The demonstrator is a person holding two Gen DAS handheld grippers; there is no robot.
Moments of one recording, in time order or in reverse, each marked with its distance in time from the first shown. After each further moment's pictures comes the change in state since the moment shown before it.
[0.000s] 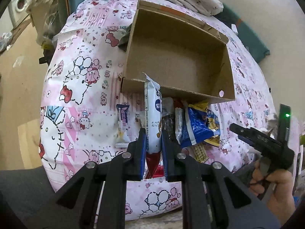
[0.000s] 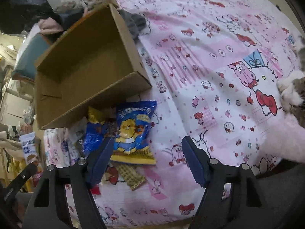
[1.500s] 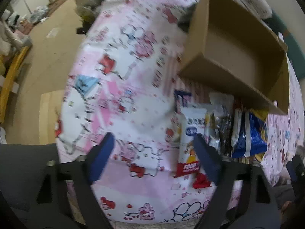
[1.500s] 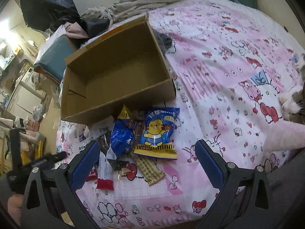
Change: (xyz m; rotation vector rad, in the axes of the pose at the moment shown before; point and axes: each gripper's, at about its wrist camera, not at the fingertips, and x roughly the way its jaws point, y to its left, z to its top) left arm 0.061 0.056 -0.006 -0.191 0.091 0.252; right arm -0.043 0.031 -0.046 -0.122 -0.182 0.085
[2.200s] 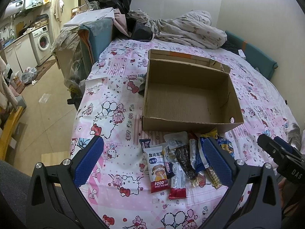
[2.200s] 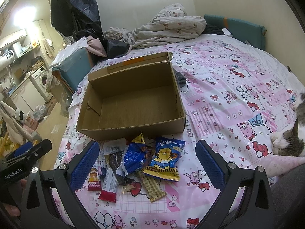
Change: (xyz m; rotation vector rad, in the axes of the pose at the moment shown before) left arm -0.116 -0.044 -0.033 0.229 -0.489 -0.078; right arm -0.043 0.037 -0.006 -0.191 -0.256 -0.003
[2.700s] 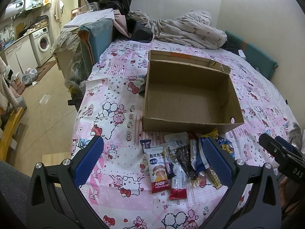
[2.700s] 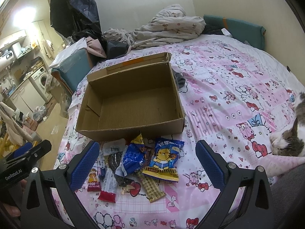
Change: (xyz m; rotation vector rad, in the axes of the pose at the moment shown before) left arm 0.000 -0.001 -0.001 0.003 -0.005 0.003; right arm -0.003 0.000 0.001 -0.004 -0.007 -0.005
